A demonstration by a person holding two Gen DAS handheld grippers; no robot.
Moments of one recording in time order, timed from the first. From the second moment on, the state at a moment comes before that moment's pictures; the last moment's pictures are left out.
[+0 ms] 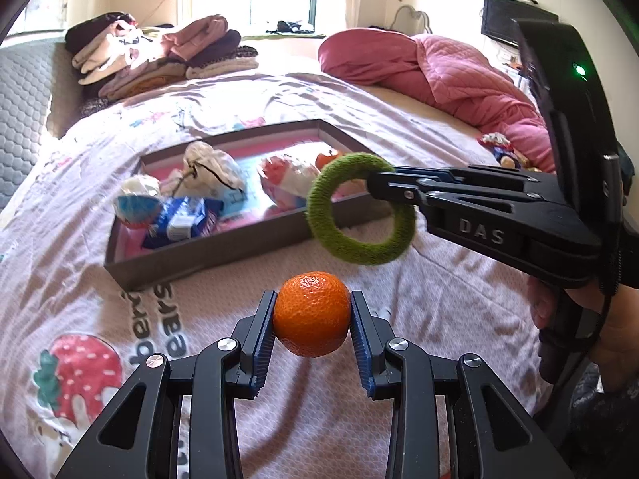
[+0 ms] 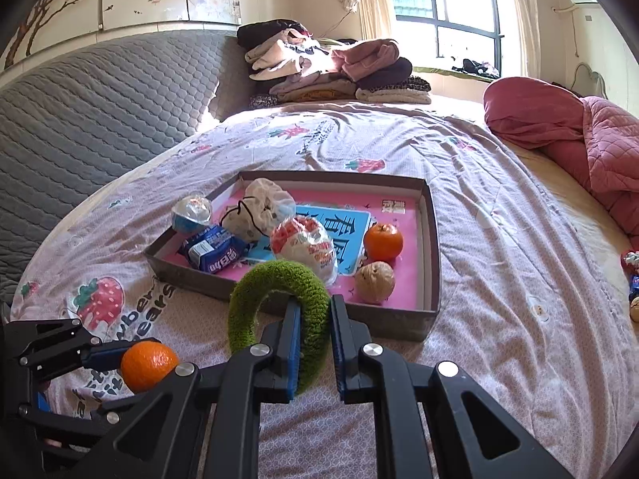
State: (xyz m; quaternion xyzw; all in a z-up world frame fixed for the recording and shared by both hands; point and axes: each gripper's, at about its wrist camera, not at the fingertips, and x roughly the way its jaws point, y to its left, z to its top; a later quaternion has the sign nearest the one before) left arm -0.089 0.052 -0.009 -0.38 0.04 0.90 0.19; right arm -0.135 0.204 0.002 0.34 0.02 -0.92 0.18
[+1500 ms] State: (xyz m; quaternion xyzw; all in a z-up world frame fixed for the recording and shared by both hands) left arm -0.203 0.007 0.031 -0.33 0.03 0.94 0.12; right arm -0.194 0.231 0.048 0.27 0.00 -0.95 0.15
